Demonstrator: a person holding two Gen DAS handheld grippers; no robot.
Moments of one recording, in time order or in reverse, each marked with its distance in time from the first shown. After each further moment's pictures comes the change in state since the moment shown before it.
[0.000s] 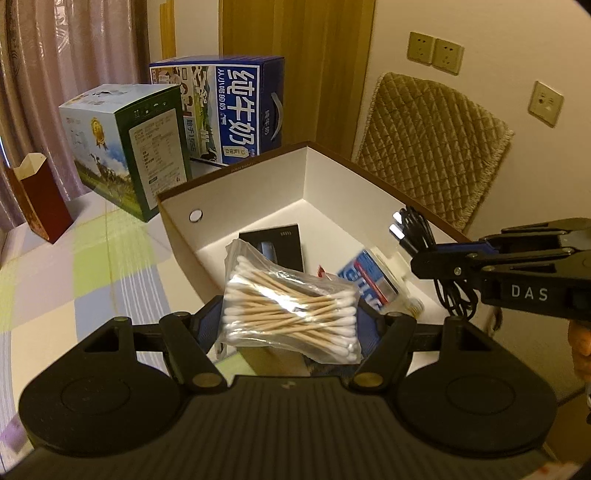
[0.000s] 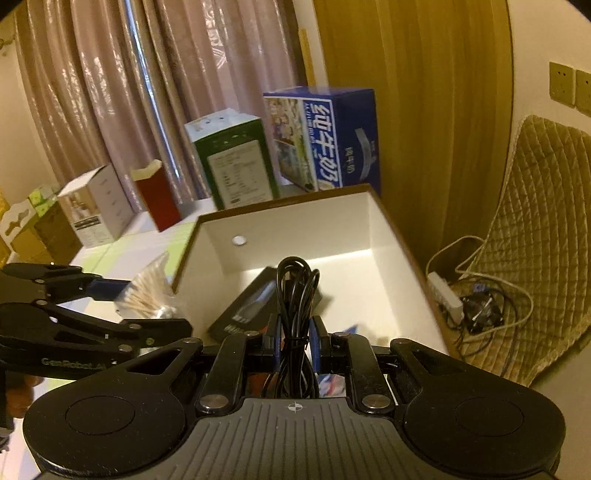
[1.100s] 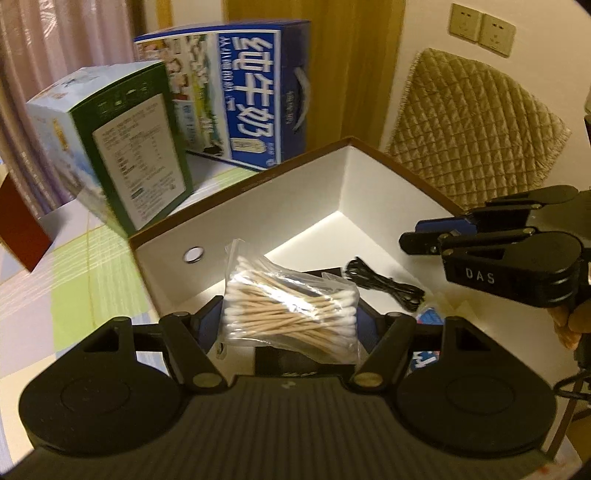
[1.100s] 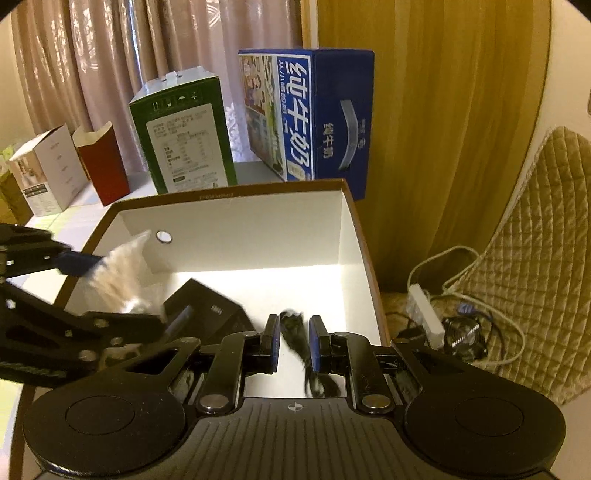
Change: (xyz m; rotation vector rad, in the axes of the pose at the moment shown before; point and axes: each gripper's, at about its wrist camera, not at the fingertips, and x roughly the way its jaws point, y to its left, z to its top) left arm 0.109 0.021 0.059 0.010 0.090 0.039; right arm 0.102 -0.050 0.037 -0.104 0.101 -0.058
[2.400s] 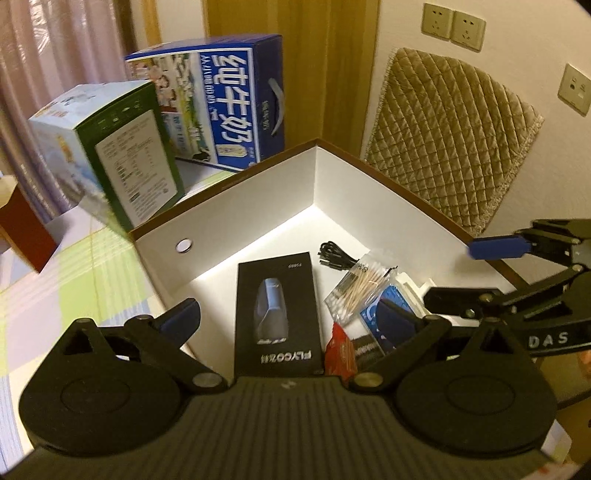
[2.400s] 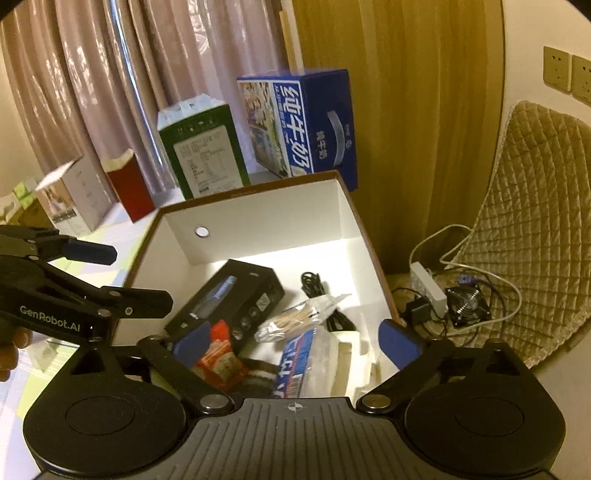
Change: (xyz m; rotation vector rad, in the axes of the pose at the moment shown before) left arm -0.046 -0.021 -0.016 0.023 -0.007 0.005; right arm -0.085 0.016 -0.043 0.118 -0.056 0.036
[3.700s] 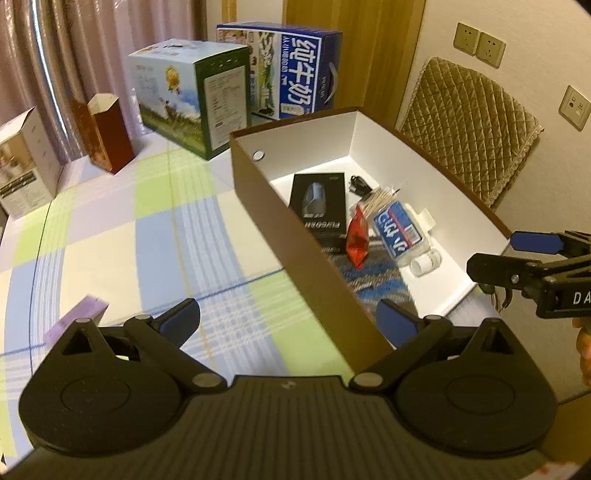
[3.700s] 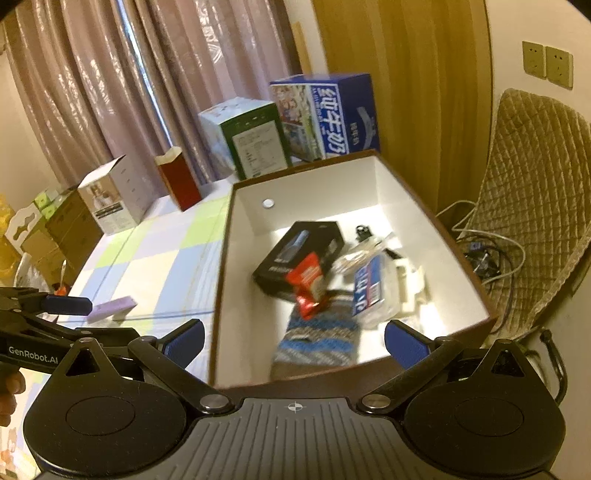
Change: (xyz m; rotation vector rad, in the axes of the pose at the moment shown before) left arm -0.130 0.024 -0.110 -0.161 0.039 0.063; right arm -0.089 0.091 -0.065 0.066 -0.008 0.024
